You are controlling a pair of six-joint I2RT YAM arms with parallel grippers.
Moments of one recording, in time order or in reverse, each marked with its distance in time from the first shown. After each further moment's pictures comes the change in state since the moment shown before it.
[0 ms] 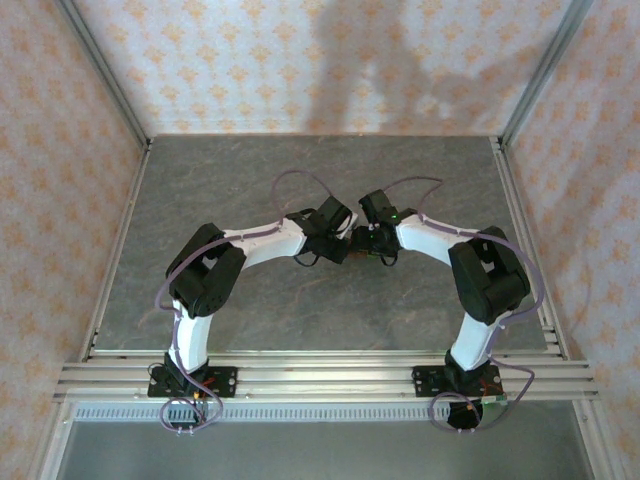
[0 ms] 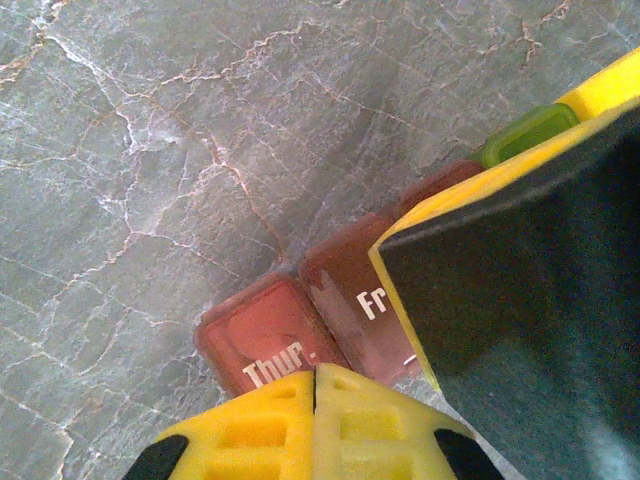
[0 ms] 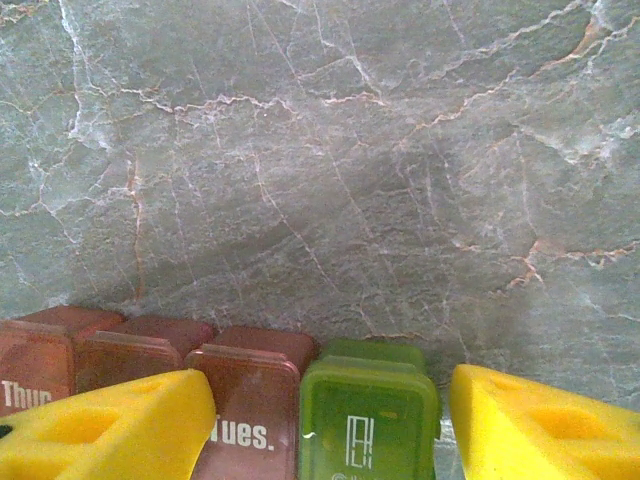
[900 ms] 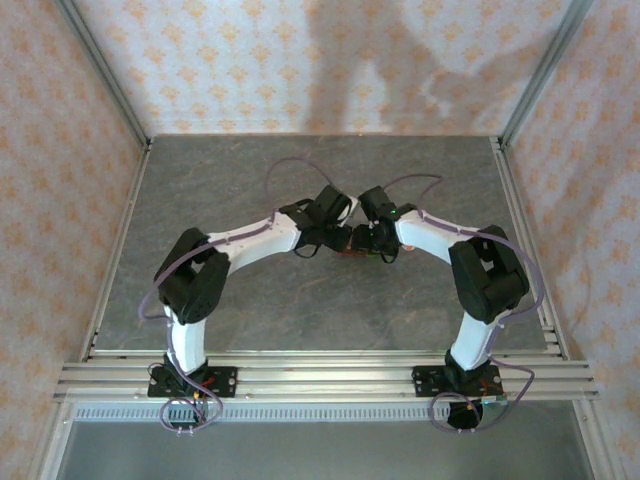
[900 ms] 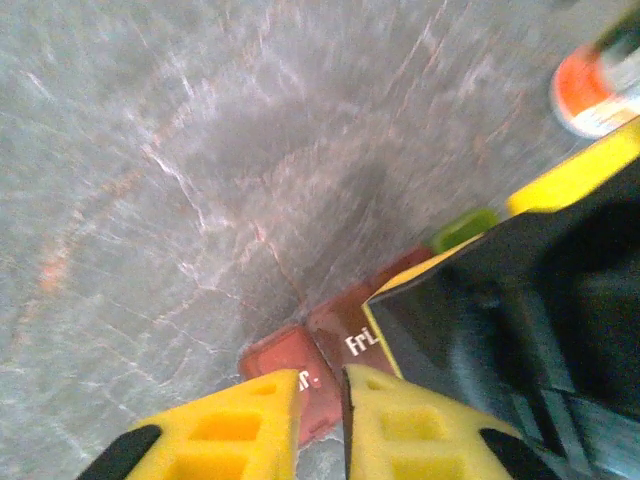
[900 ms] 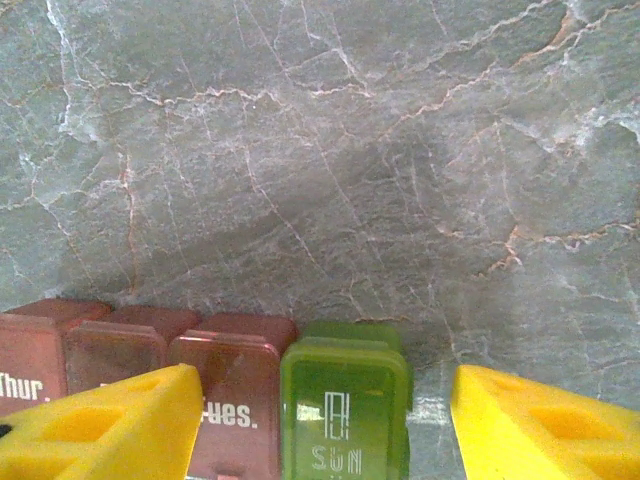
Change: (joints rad) left arm -0.005 -0.103 0.051 -0.037 -0.069 -0.003; right arm -0.001 0.004 0.055 -0.089 0.002 0.007
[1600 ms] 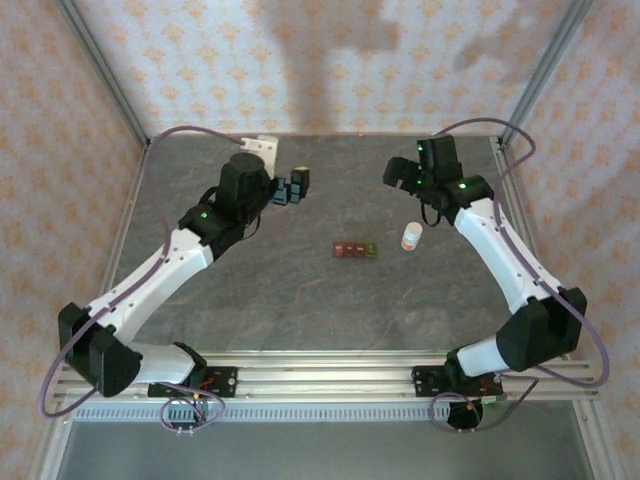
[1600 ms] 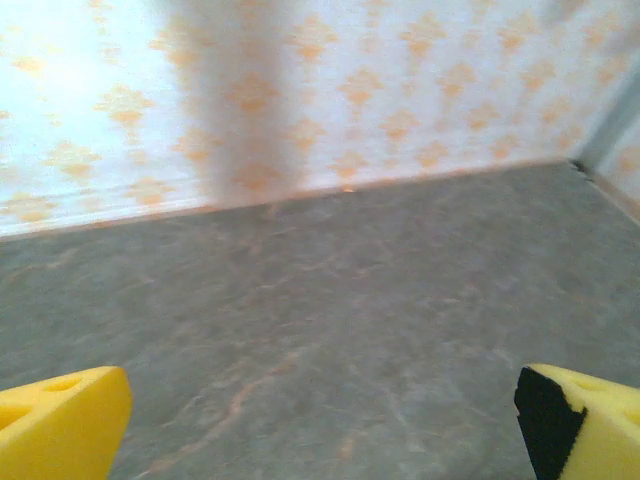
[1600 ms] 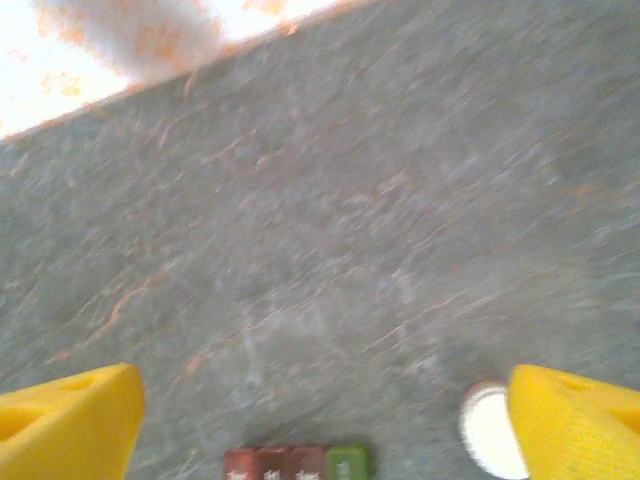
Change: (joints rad) left arm 0.195 -0.589 -0.200 0.182 -0.256 0.037; right arm -0.195 -0.370 0.236 -0.119 0.143 -0.019
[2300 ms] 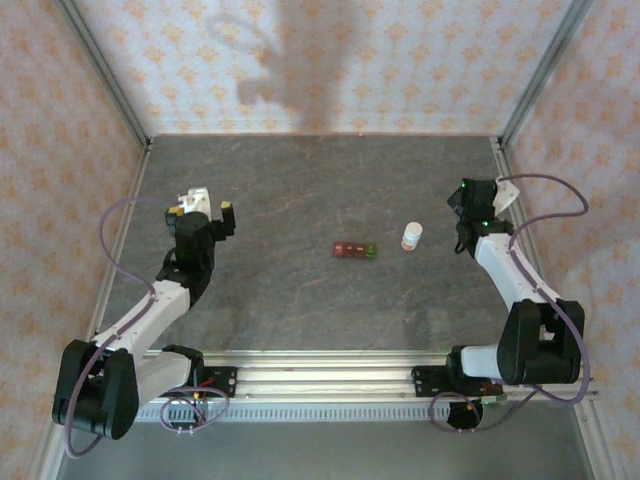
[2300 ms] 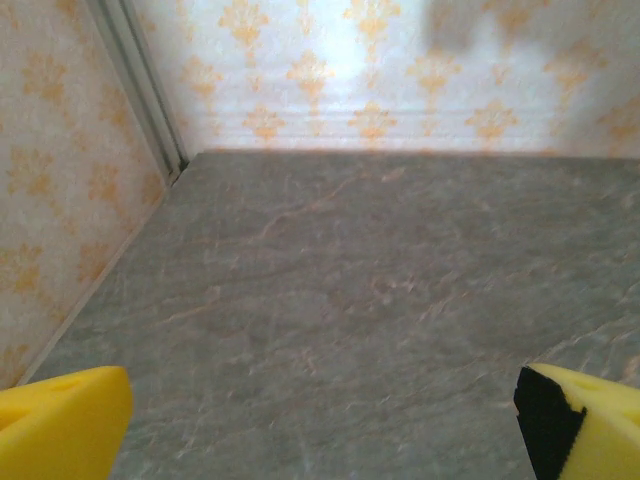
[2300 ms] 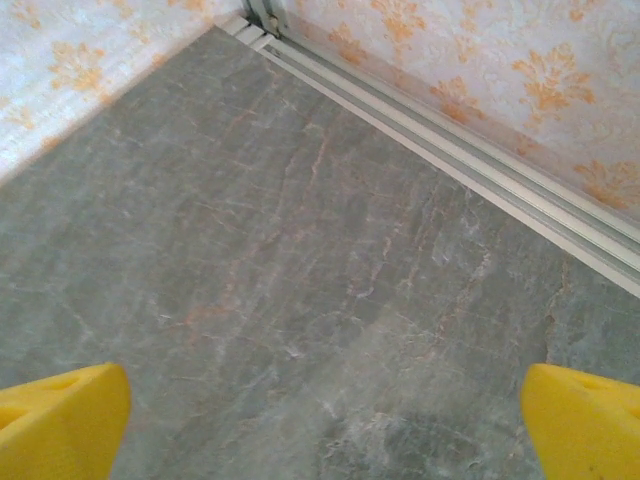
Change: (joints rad) left arm 0.354 -0.211 -0.702 0.533 -0.166 0.153; right arm -0.308 -0.093 -0.513 0.434 0.312 0.089
